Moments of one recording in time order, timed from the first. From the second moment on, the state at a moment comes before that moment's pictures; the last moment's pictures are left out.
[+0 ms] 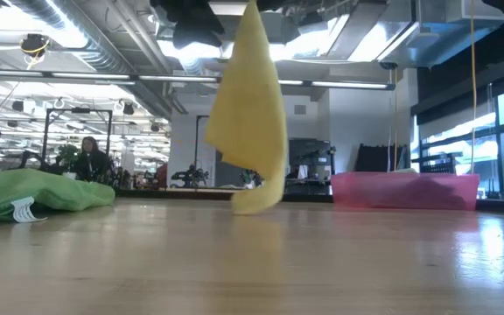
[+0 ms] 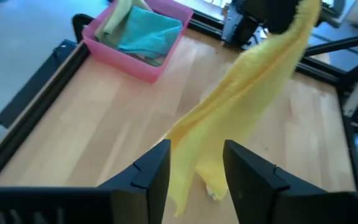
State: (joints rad) left arm 0.45 1.35 1.42 -0.75 0.29 -0.07; right arm -0.30 1.90 2.29 -1.17 -0.29 -0.65
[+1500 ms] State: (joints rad) left arm 0.38 1.48 1.26 -0.62 0.23 -0.04; right arm -0.34 1.88 2.36 -1.26 -0.29 -0.63
